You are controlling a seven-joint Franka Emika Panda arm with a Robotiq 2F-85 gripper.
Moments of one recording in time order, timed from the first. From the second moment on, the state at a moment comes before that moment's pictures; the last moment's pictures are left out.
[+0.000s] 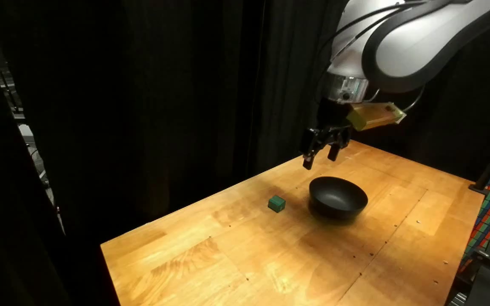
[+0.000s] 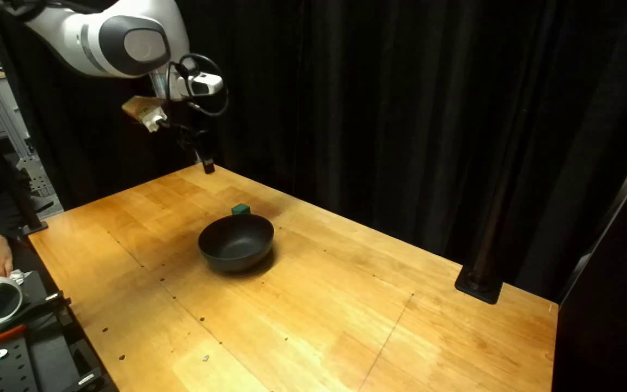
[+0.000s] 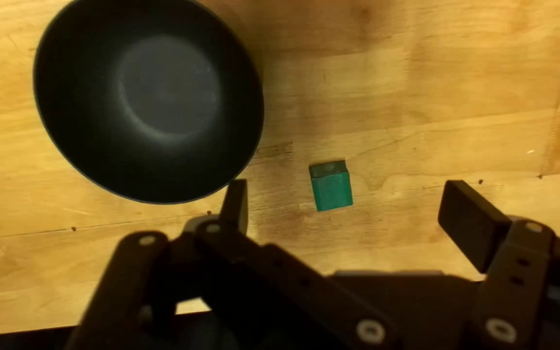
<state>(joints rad) 0.09 0.15 0.15 -2.22 -0.07 2.45 0.33</state>
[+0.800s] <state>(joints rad) 0.27 0.50 0.00 -2.01 -0.23 2.54 0.52</state>
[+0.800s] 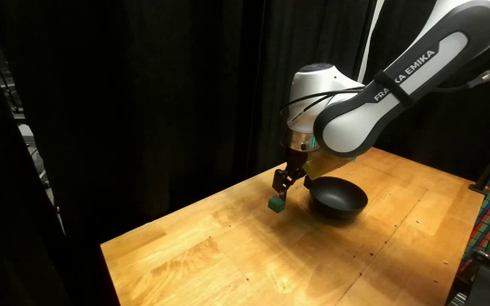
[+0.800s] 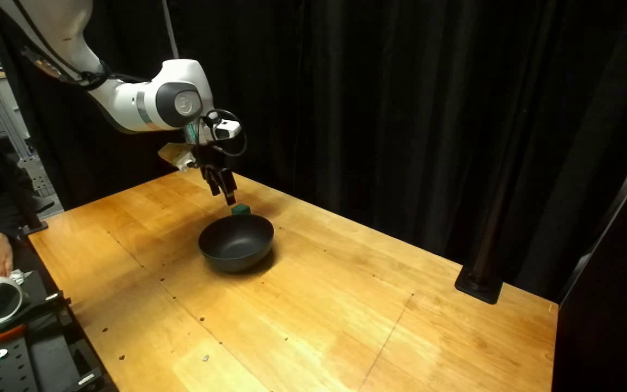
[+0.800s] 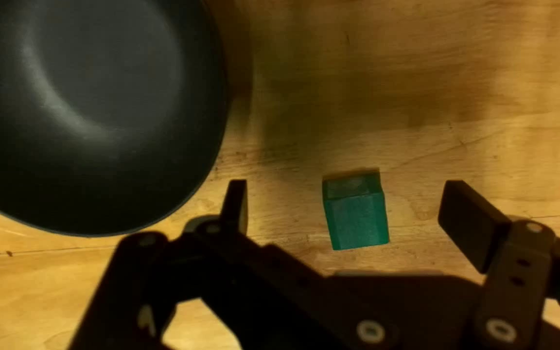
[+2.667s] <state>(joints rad) 0.35 0.52 -0.14 -1.88 -0.26 2.38 0.57</state>
